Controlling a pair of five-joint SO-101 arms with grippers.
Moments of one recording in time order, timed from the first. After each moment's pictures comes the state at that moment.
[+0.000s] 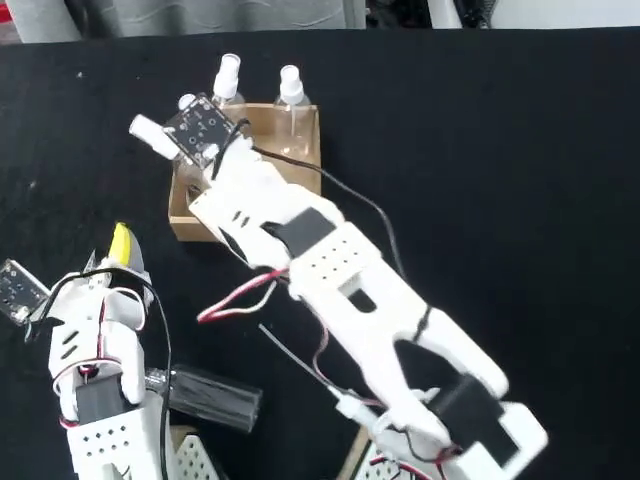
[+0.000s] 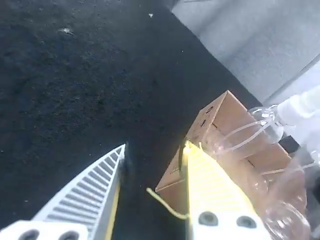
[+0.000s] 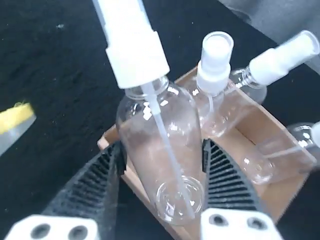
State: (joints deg) left arm -20.7 -104.0 96.1 37.4 33.0; right arm -39.2 -12.5 24.7 32.3 8.1
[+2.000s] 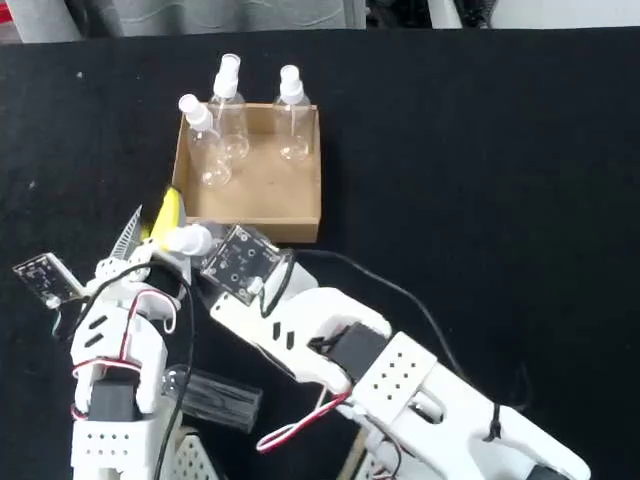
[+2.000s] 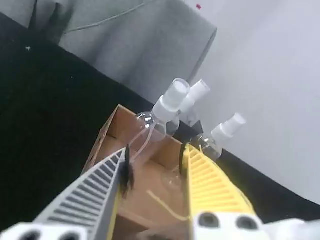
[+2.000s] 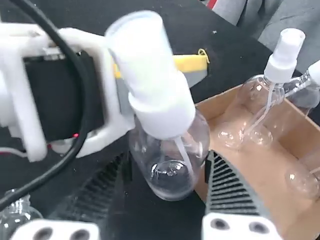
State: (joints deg) left arm -3.1 -104.9 96.1 23.2 31.7; right arm -50.9 -49.1 64.0 19.7 10.2
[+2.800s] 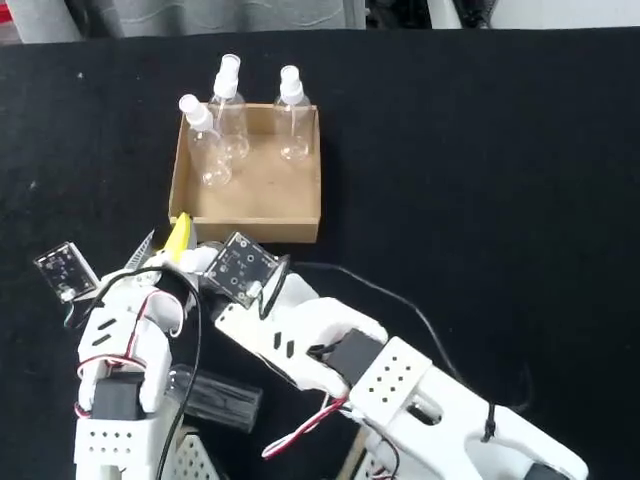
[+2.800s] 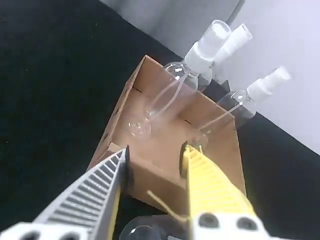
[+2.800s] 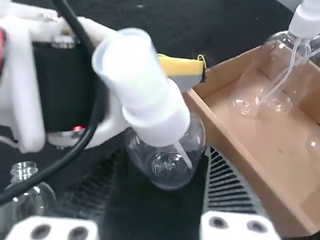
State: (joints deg) left arm -2.4 -104.9 96.1 34.6 31.3; right arm -51.1 -47.8 68.6 19.8 3.5
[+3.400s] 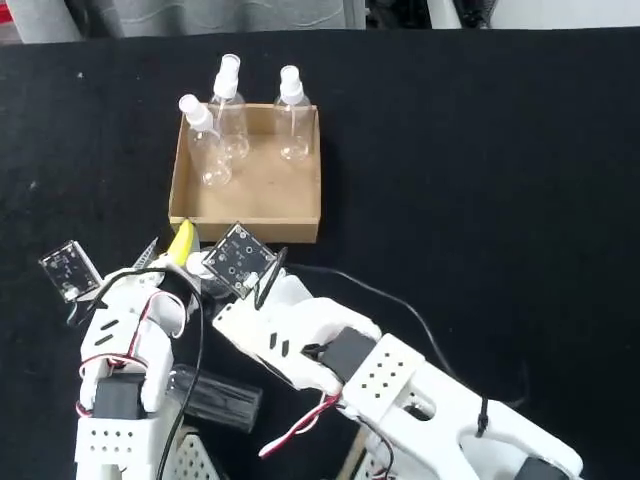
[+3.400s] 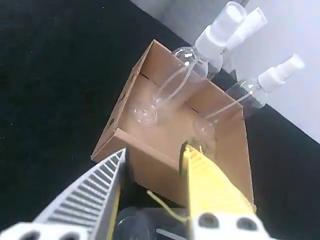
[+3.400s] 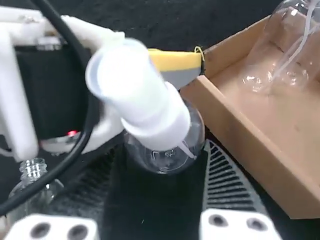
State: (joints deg) left arm -2.2 -104.7 96.1 37.4 32.4; right arm -51.3 -45.3 68.3 20.5 -0.7
